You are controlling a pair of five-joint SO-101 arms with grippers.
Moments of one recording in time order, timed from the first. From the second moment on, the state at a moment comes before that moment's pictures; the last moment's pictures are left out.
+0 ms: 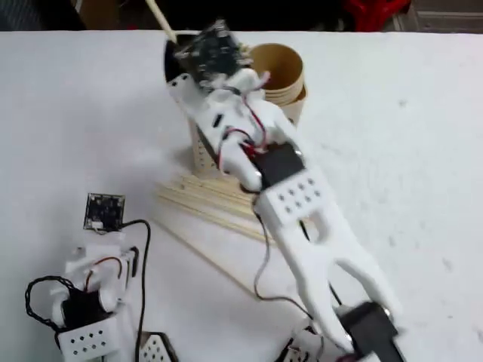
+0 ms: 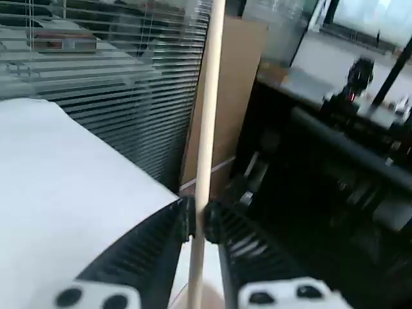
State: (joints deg) left arm -23.8 -102.9 97.2 72.7 -20.7; right arm -35.0 -13.6 5.6 19.7 20.2
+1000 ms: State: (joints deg) left arm -23.8 -102.9 97.2 72.7 -20.7; right arm -31.5 -8.0 27.5 -5.6 19.3
